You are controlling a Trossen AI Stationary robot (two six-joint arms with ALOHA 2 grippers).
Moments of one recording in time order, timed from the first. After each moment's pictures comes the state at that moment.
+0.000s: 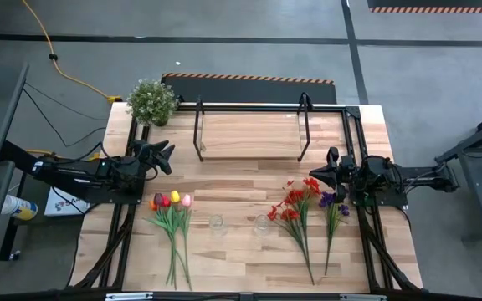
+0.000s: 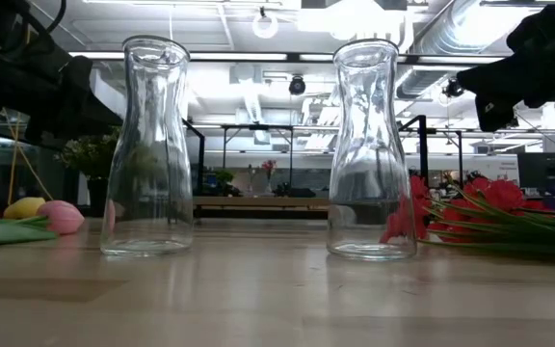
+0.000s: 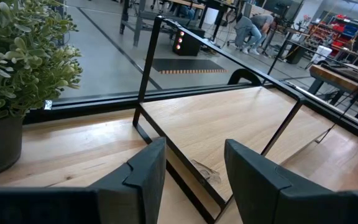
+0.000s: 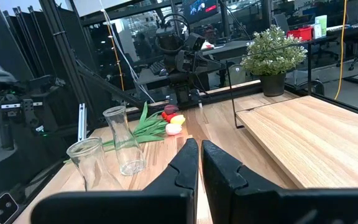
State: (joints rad) left arm -0.11 0.09 0.10 -0.29 -0.95 -0.53; right arm 0.03 0.01 0.01 0.03 0.06 0.23
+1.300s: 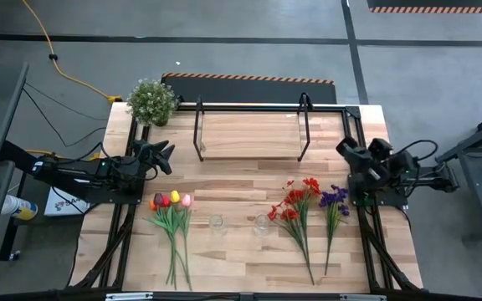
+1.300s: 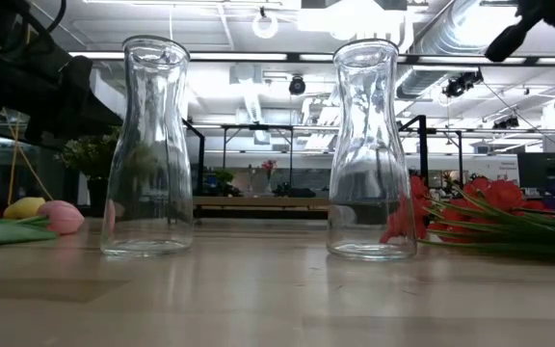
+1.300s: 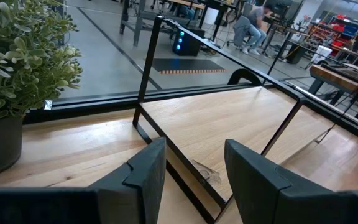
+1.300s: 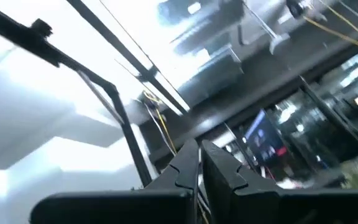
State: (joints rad) left arm -0.11 0.09 0.10 -0.29 -0.95 -0.53; right arm 0.03 0.01 0.01 0.76 0.05 0.53
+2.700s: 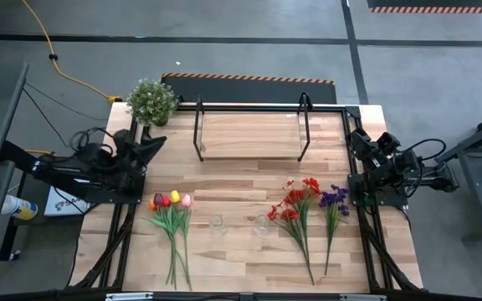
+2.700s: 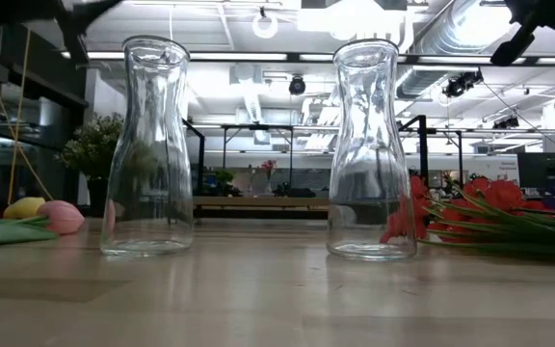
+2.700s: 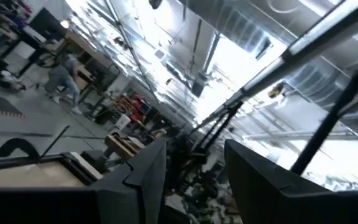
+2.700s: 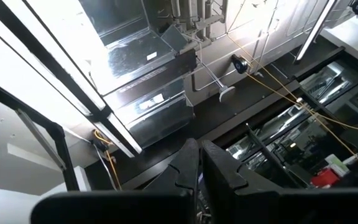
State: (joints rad) left arm -0.11 0.09 0.24 0.33 -0.39 -0.55; right arm 0.03 0.01 0.04 0.81 0.32 0.43
